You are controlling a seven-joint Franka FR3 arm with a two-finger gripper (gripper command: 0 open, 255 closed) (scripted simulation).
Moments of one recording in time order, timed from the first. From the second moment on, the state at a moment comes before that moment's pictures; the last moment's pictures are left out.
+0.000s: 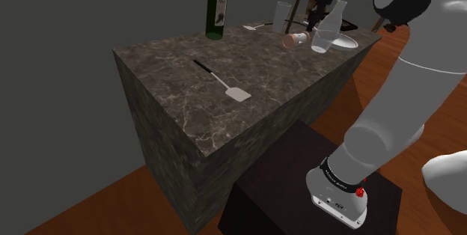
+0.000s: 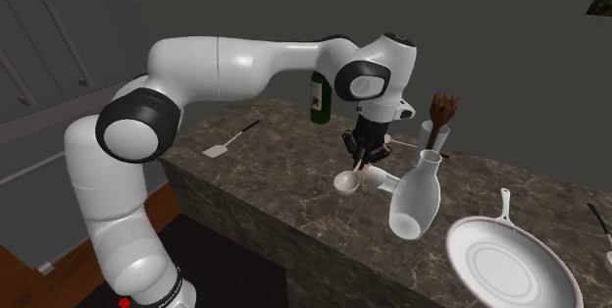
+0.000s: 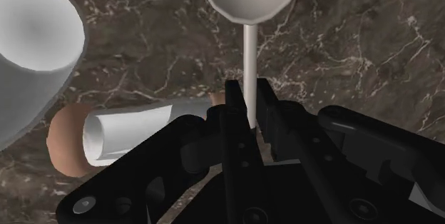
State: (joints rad) arm -0.31 0.20 -0.52 -1.53 0.16 1.61 -0.78
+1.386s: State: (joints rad) arm -0.45 0.37 -0.52 -1.51 0.23 1.77 -0.95
